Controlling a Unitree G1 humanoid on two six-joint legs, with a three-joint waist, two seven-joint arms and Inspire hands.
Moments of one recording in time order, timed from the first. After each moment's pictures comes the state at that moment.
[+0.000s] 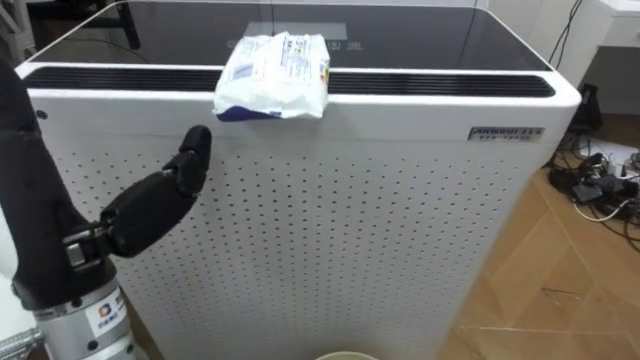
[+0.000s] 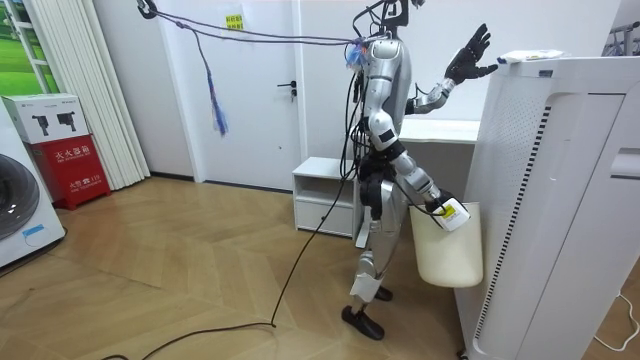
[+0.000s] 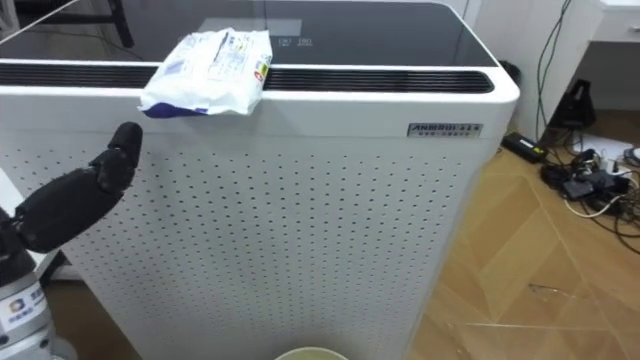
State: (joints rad) left arm 0.03 0.32 -0.07 -0.28 0.47 -0.43 0.82; right arm 0.08 -0.31 0.33 0.74 0.24 -0.13 0.12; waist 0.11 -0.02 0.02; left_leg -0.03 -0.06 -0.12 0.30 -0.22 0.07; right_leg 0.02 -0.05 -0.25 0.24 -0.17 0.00
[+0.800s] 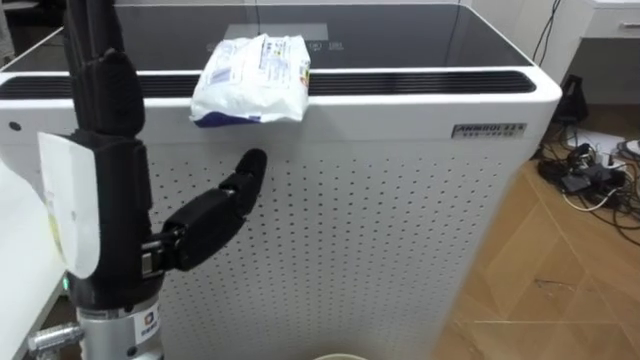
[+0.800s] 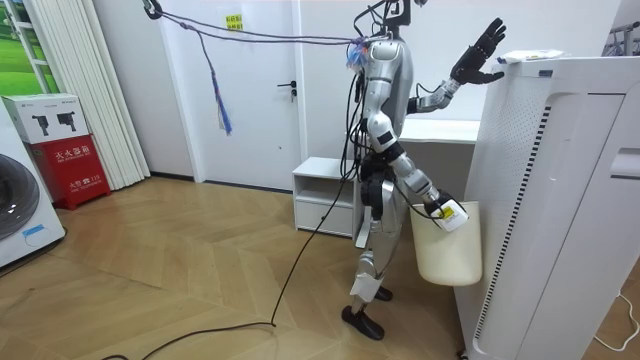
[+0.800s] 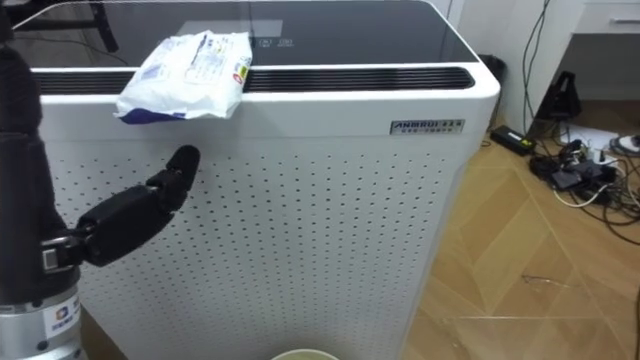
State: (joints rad) left arm 0.02 0.35 -0.13 -0.29 0.67 -0.43 0.75; right arm 0.08 -0.31 0.33 0.74 0.22 -0.13 0.16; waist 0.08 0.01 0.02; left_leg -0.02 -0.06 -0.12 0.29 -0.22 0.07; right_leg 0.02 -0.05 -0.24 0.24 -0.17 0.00
